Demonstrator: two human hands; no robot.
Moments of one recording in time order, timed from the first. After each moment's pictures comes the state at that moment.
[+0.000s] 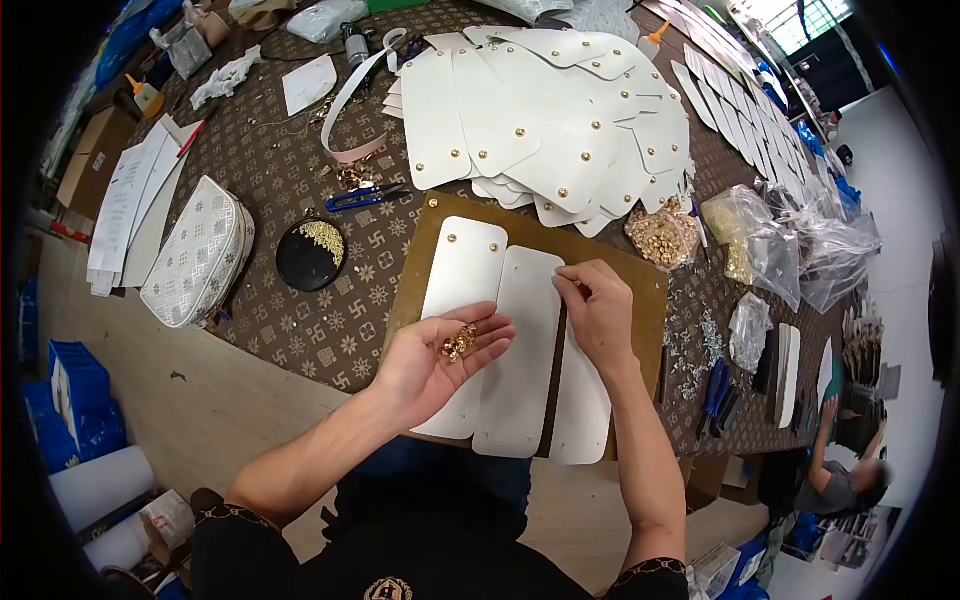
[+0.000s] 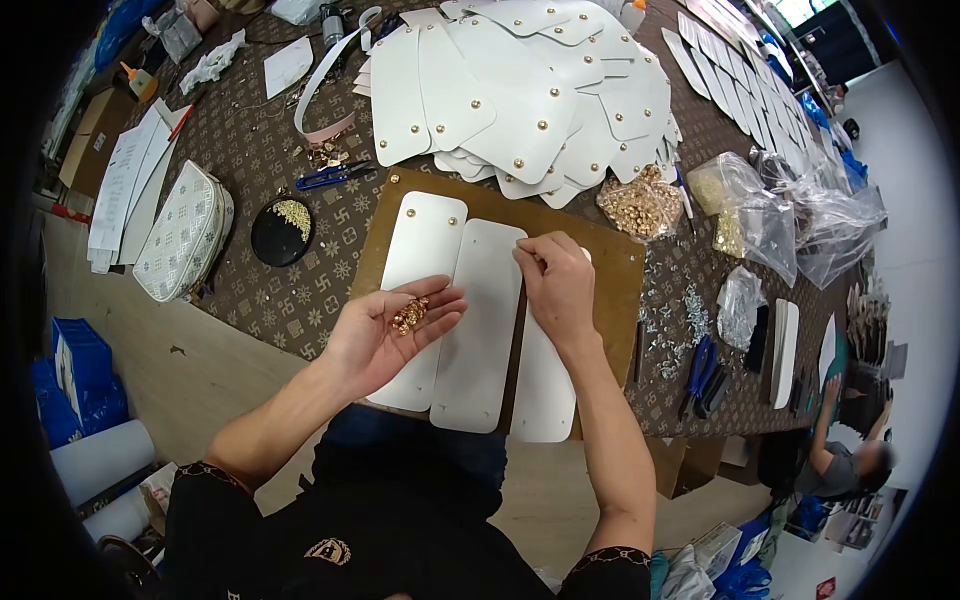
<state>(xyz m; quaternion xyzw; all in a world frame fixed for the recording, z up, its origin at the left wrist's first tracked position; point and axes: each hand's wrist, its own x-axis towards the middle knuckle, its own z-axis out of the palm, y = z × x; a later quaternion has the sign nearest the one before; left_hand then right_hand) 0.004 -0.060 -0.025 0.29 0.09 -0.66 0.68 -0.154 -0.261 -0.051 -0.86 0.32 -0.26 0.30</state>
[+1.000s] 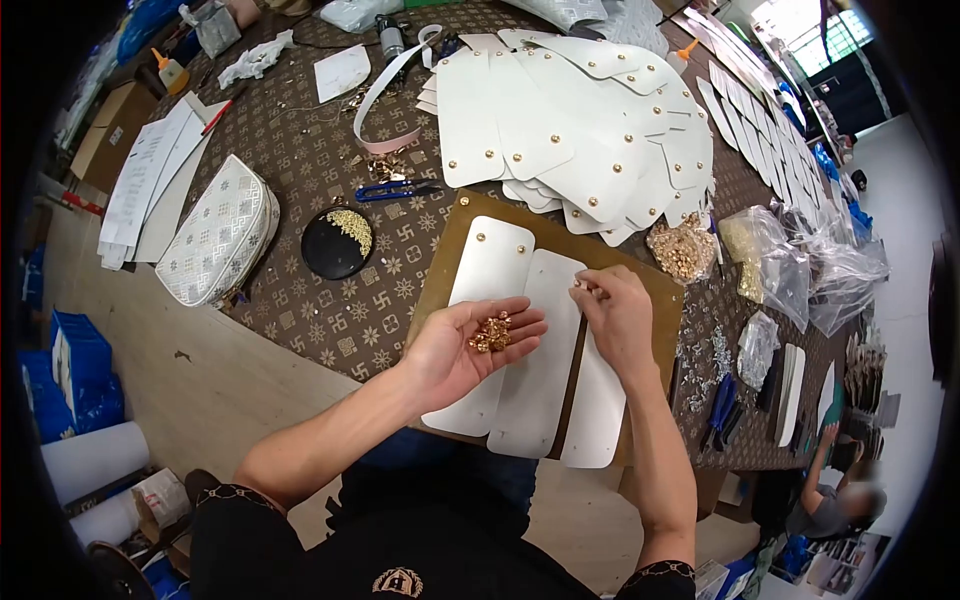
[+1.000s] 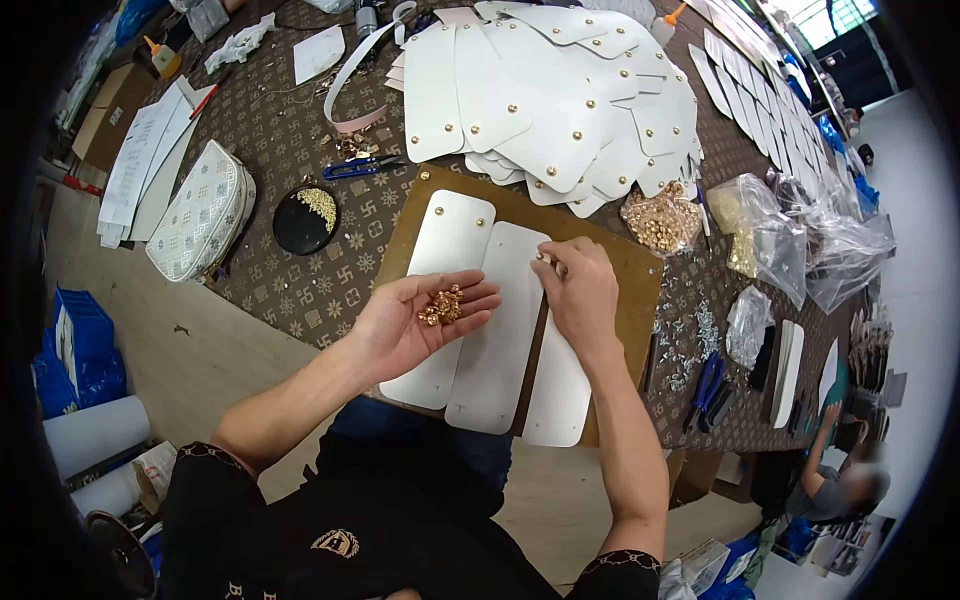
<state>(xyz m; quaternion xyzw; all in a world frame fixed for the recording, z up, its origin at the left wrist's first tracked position) 0.011 -0.069 -0.030 0.27 0.08 -0.69 0.67 -0.153 -0.264 -0.041 -0.92 0.26 -0.22 0.19</state>
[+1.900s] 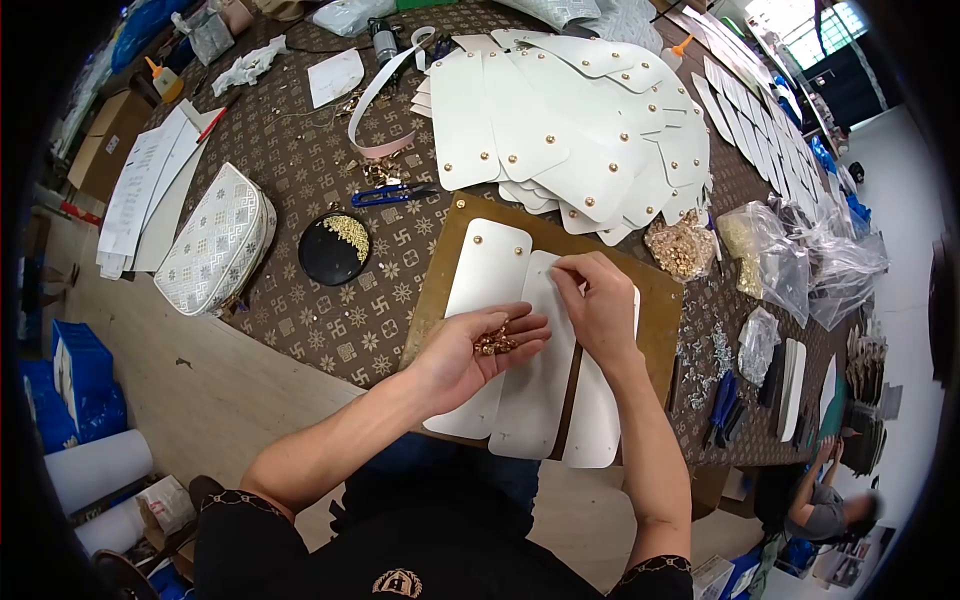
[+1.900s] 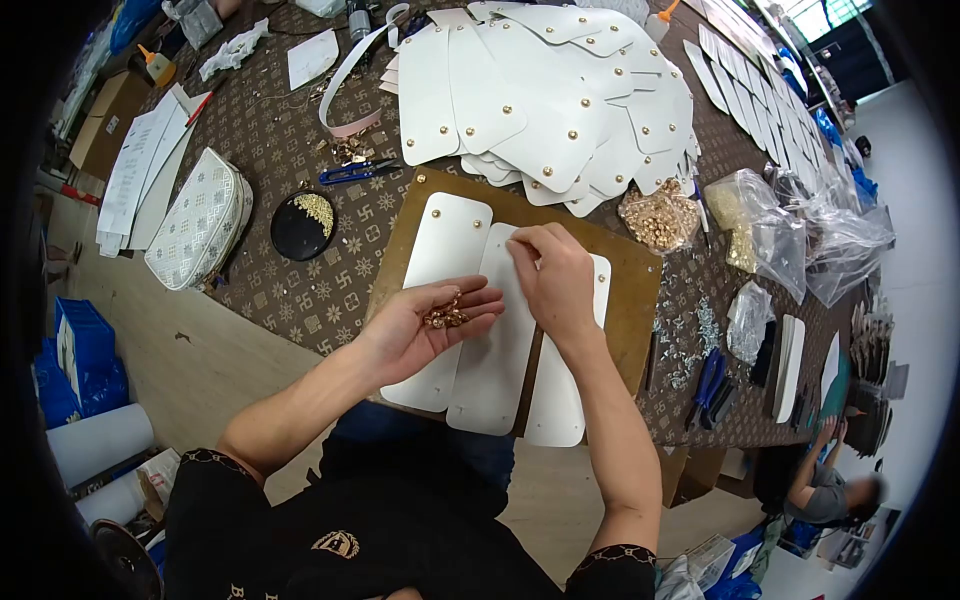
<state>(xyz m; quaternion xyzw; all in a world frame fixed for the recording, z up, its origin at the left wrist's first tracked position) 0.005 -0.074 -0.034 0.31 0.06 -0.69 0.65 -0.118 -0.247 -0.028 -0.89 0.27 -0.25 0.27</state>
